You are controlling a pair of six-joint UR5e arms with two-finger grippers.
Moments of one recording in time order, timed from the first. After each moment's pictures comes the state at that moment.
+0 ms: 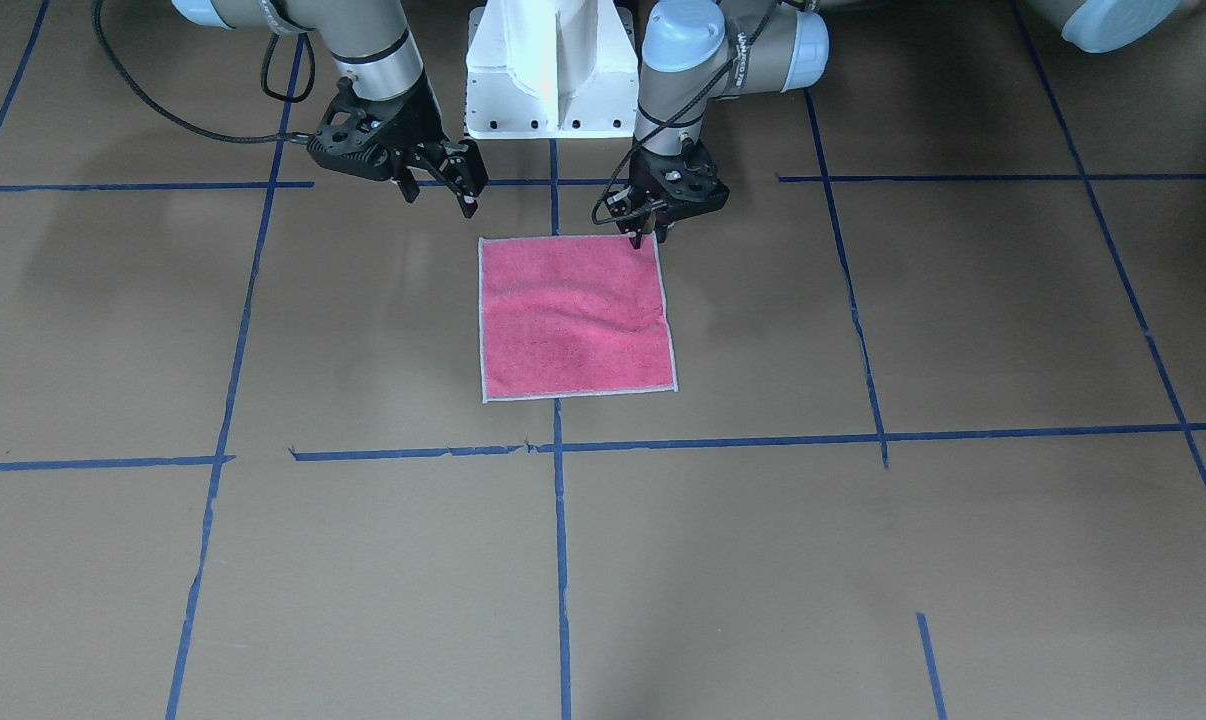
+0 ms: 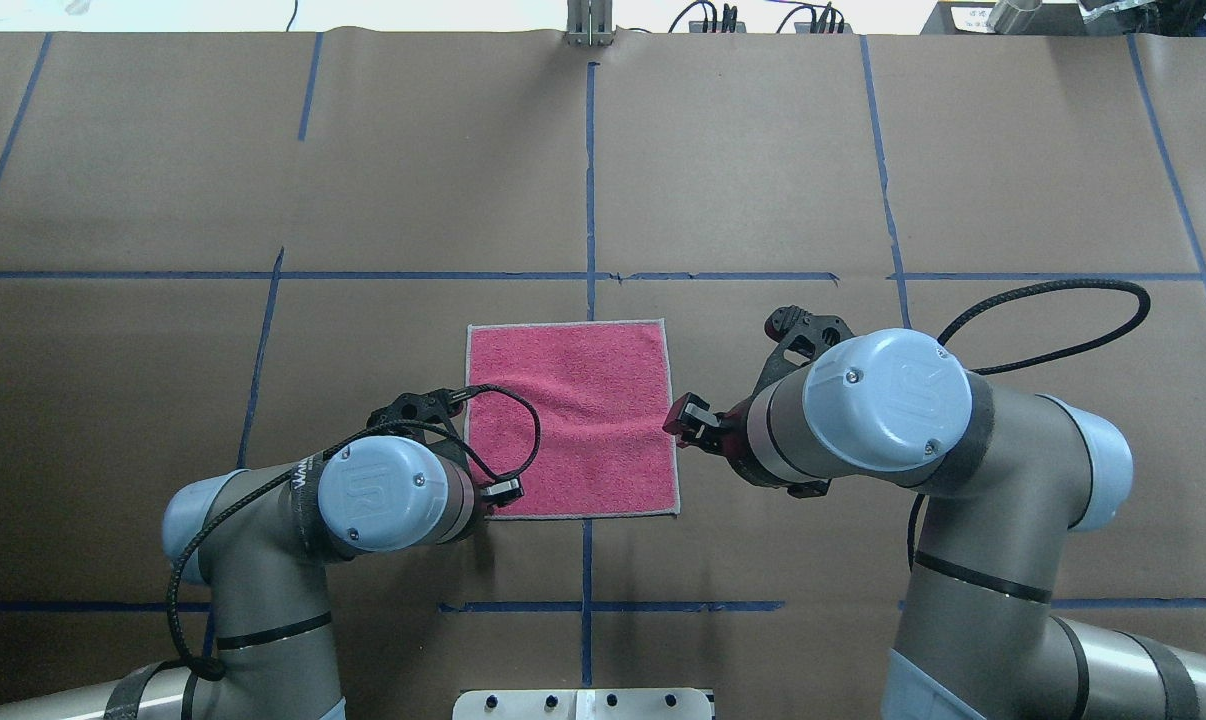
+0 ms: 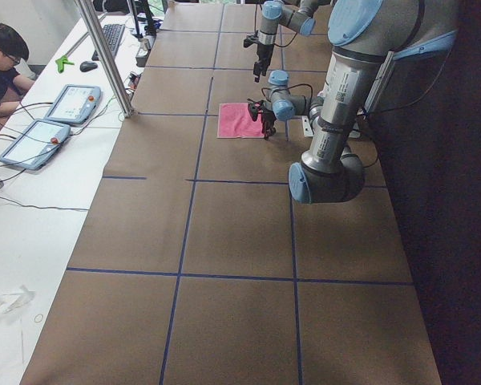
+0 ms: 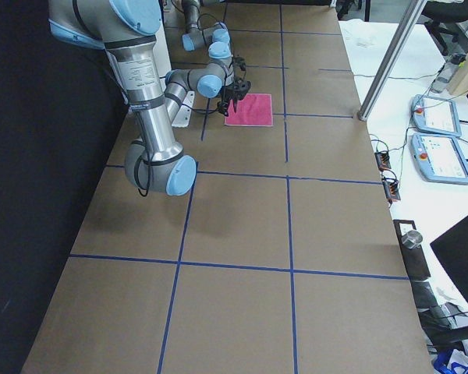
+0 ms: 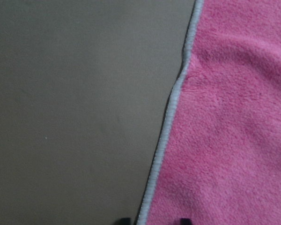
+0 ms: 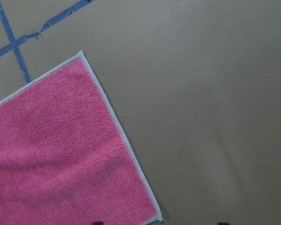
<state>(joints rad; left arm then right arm) -0.29 -2.05 -1.80 -1.71 -1.65 -1.70 0.41 -1.17 2.05 -1.55 1.77 1.77</state>
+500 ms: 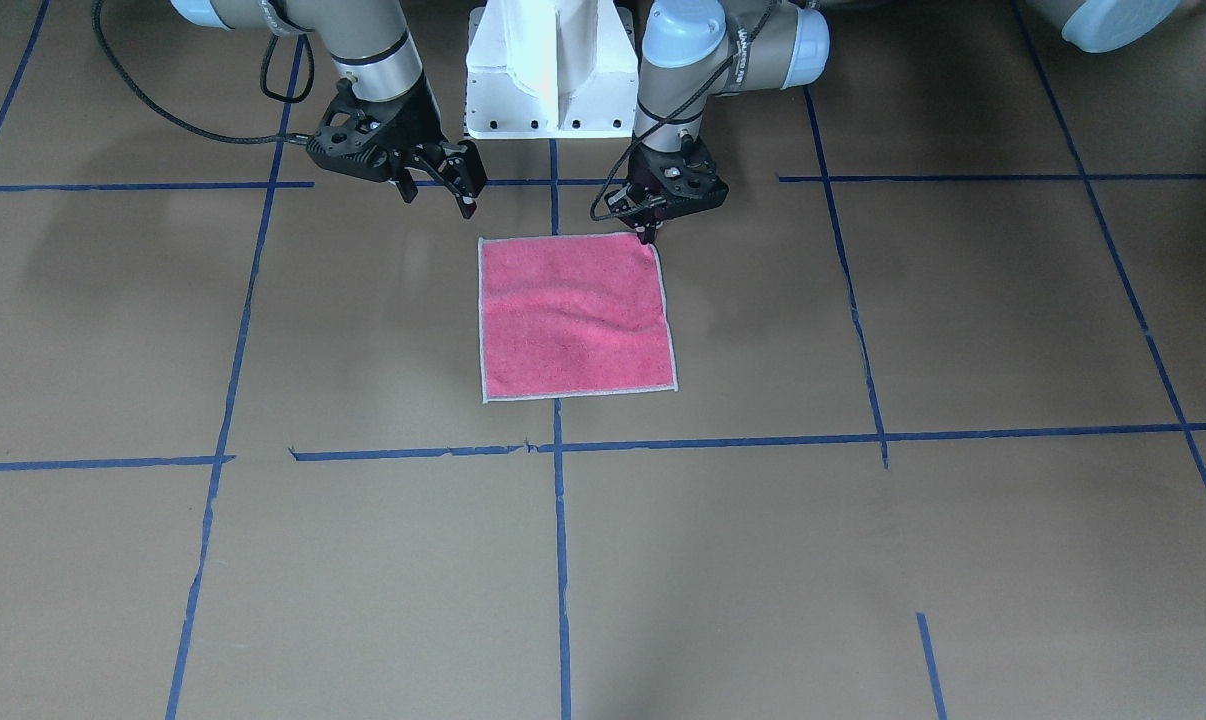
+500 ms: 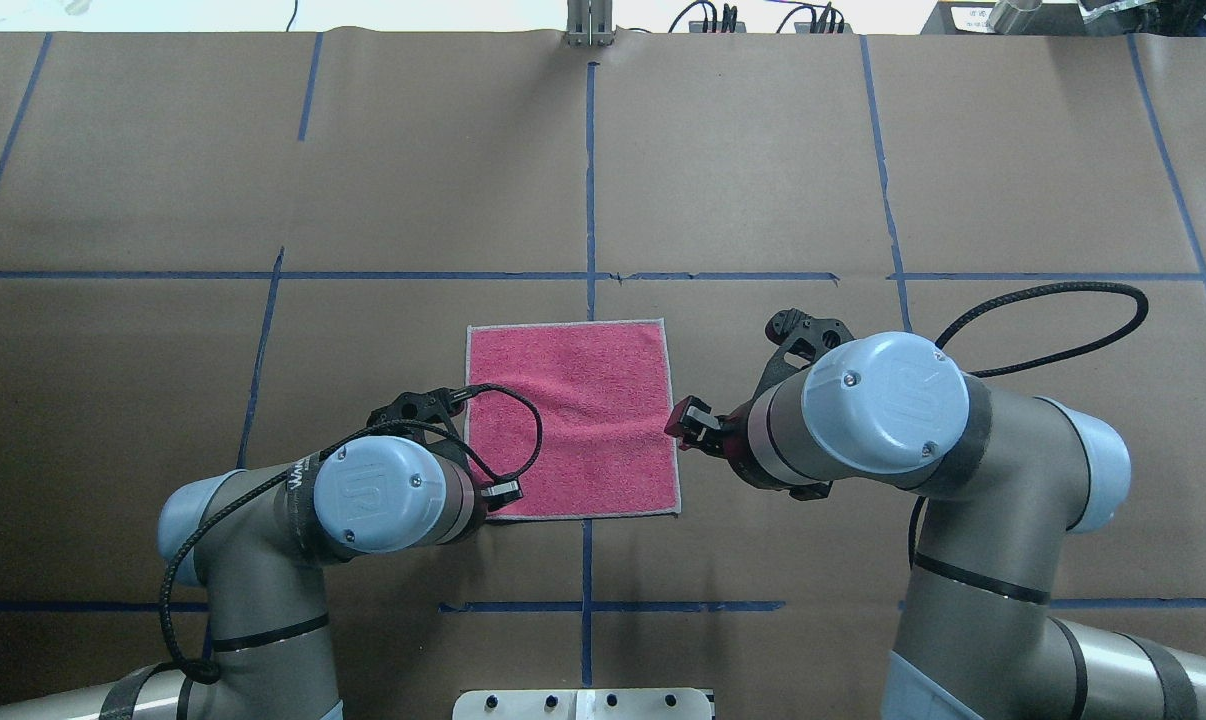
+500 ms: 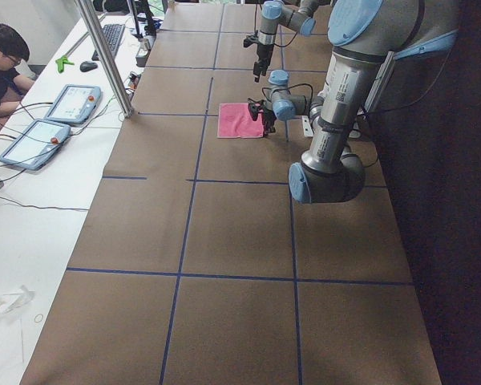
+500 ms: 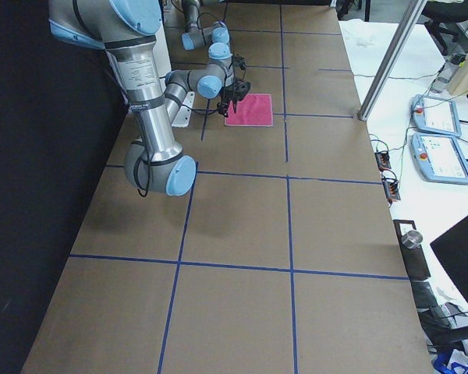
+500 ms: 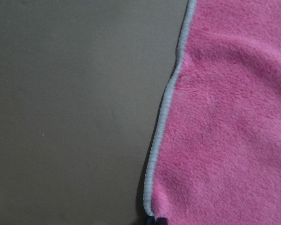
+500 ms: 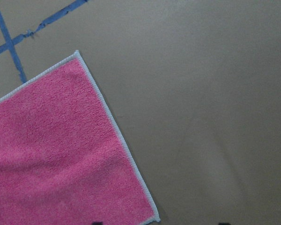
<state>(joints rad) -0.29 -2.05 -1.81 -1.71 -1.65 -1.70 0.40 -1.17 2.04 -1.55 1.77 1.77</state>
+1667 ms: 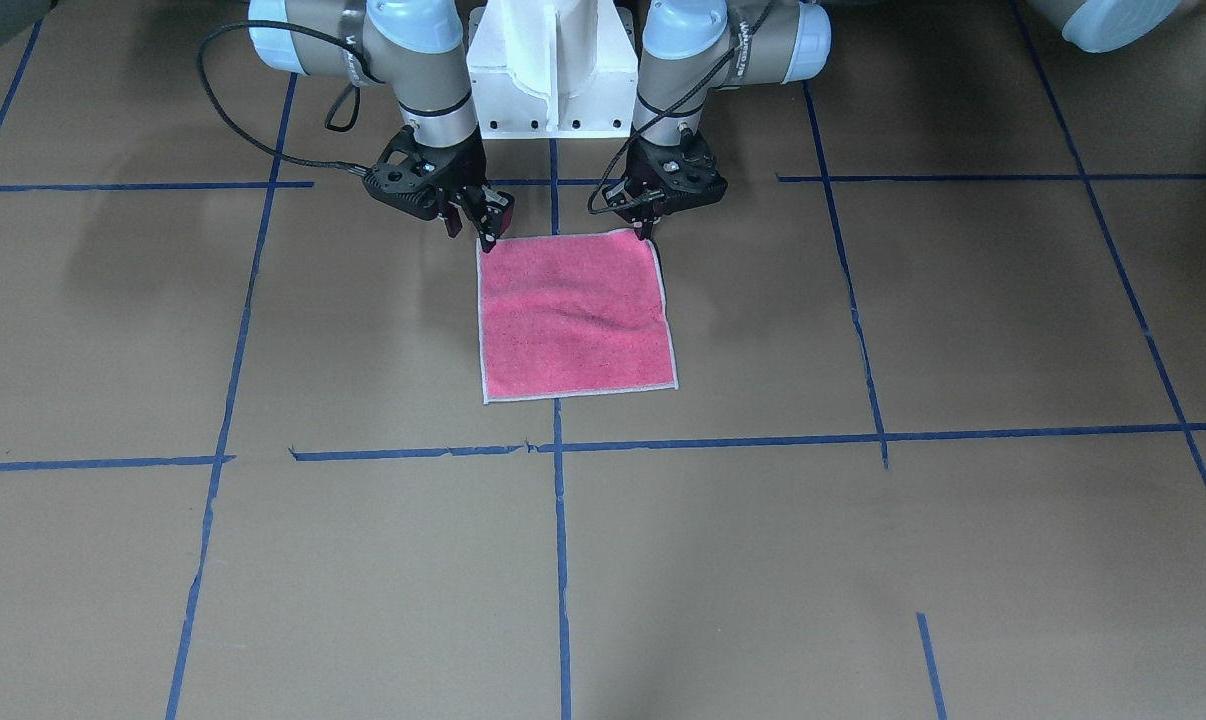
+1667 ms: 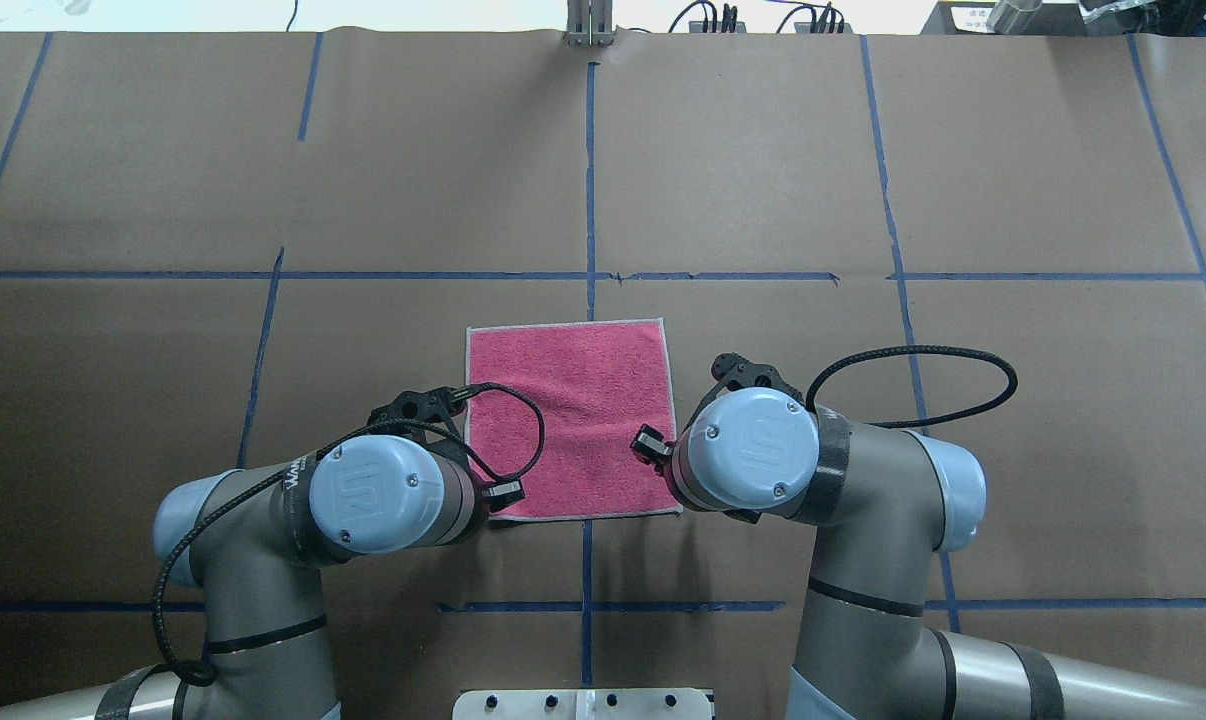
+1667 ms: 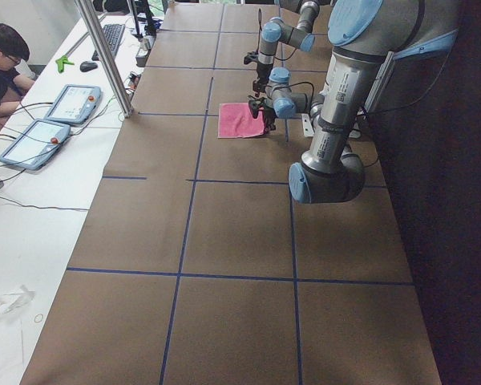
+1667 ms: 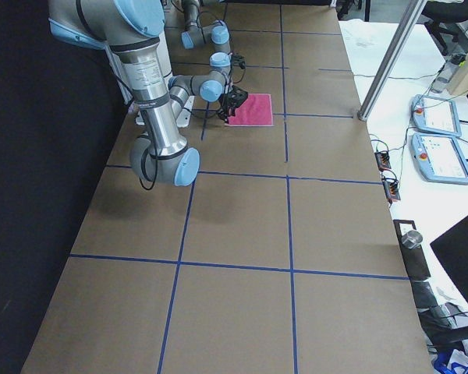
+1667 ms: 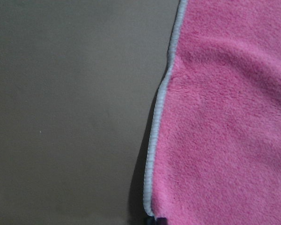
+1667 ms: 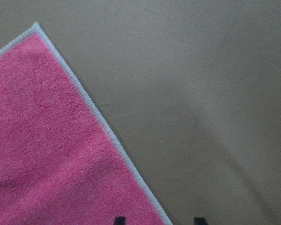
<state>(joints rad) -0.29 -2.05 -1.83 -1.71 -1.66 -1.69 0.32 -1.07 1.85 -1.55 1.68 1.91</state>
